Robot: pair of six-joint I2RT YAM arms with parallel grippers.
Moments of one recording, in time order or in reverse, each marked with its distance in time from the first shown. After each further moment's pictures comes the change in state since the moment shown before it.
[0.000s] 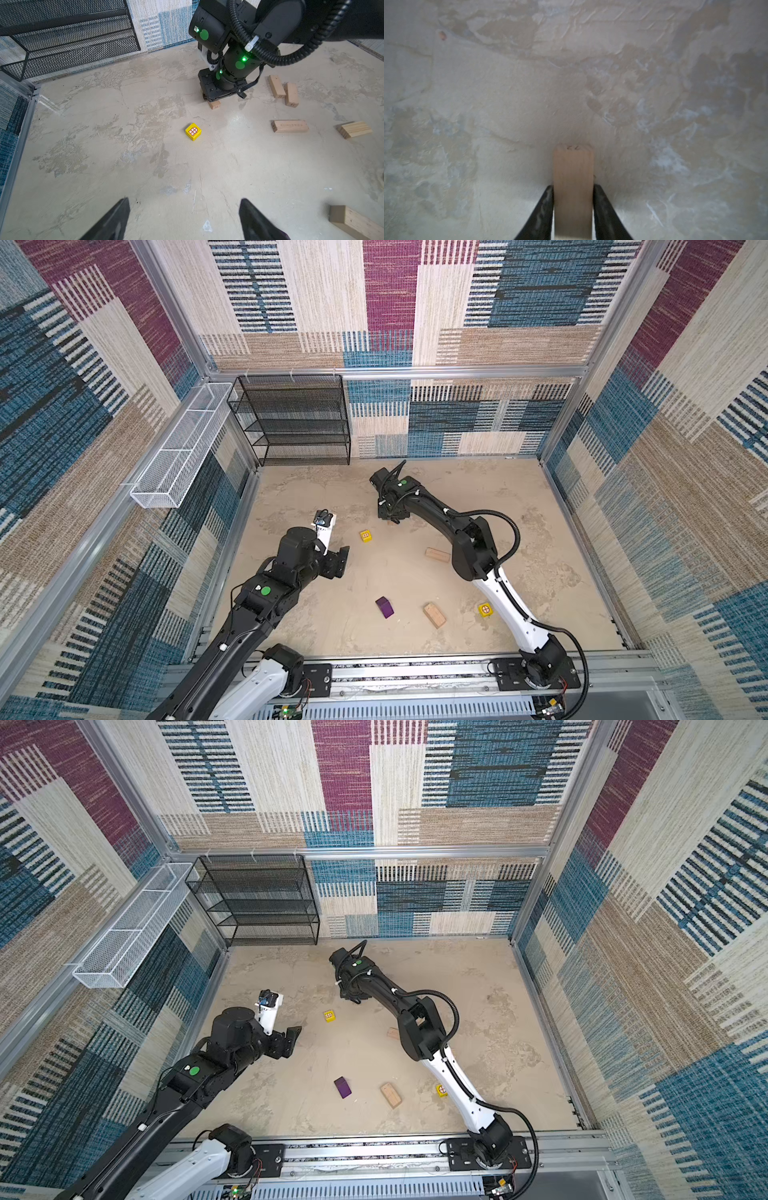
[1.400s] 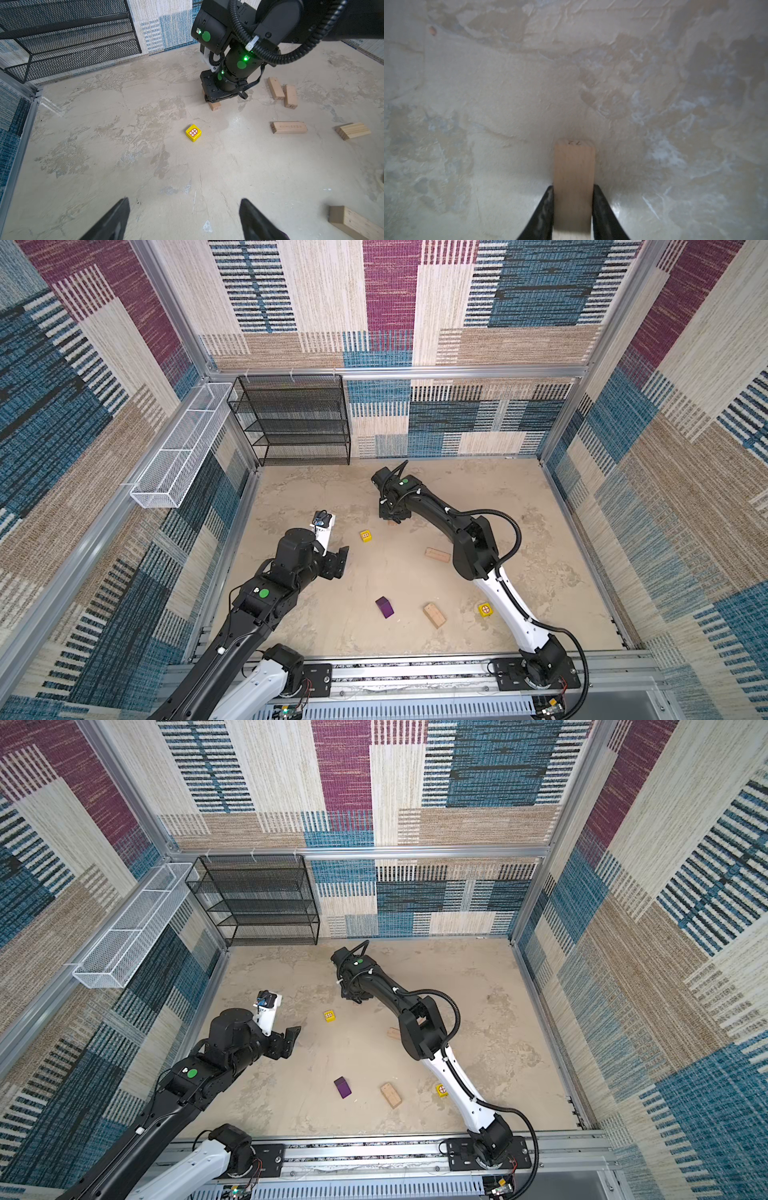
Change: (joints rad) left arm -0.002 -0.018 -0.004 0.000 -0.003 0.000; right arm -0.002 -0.006 -0.001 -0.020 -0.020 0.019
